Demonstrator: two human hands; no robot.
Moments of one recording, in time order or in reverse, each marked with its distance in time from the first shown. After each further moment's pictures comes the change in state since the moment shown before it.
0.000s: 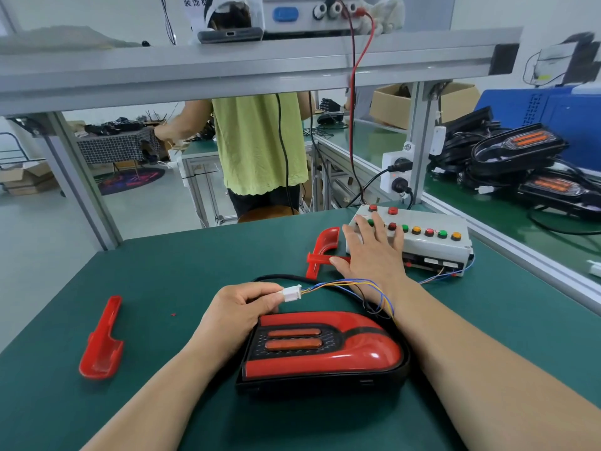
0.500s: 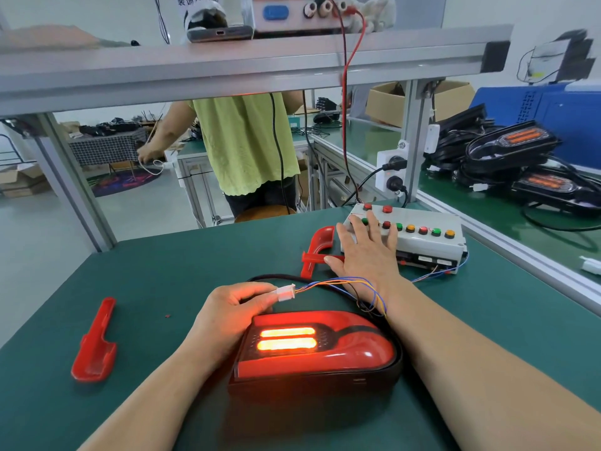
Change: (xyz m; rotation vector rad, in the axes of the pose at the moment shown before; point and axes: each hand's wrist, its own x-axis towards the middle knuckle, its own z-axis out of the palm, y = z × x) left_hand 0.000 0.000 0.002 0.018 0.044 0.013; right_hand 0.001 -0.001 0.000 -0.025 -0.033 0.005
